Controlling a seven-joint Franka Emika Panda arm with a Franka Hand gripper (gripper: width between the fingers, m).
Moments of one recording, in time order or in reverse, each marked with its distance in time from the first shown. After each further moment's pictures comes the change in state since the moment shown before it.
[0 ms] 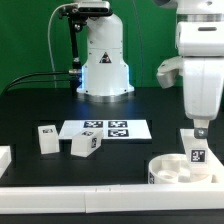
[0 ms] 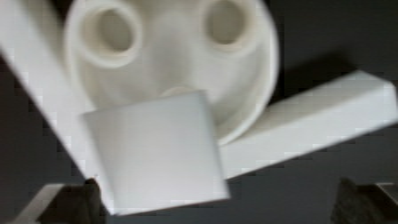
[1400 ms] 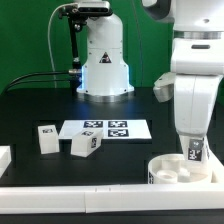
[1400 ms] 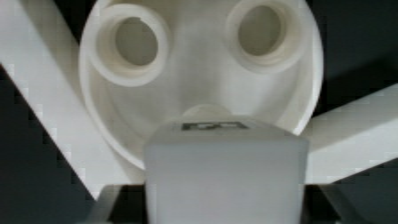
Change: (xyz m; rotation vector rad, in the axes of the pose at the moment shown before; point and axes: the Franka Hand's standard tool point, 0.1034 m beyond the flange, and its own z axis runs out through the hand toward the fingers) arm -0.003 0.001 0.019 0.014 -0.014 0.377
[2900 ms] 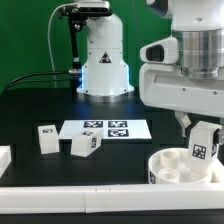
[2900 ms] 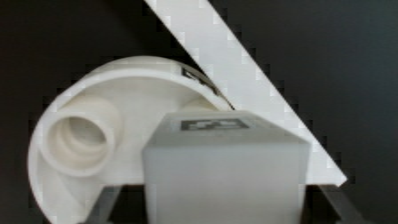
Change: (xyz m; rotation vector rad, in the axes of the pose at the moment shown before) arm 0.008 -0.002 -0.004 0.087 -0.024 1.773
